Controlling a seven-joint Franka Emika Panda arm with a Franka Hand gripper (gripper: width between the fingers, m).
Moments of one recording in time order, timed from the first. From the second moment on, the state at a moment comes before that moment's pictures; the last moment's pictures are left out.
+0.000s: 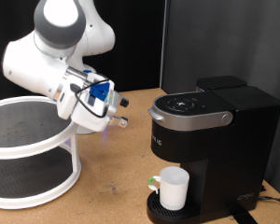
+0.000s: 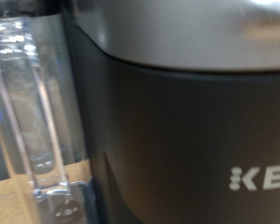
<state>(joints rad) 0.24 -0.19 -0.57 -2.61 1.17 2.00 -1.51</state>
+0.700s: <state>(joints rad) 0.22 -0.41 -0.51 -2.55 0.86 2.01 -1.18</state>
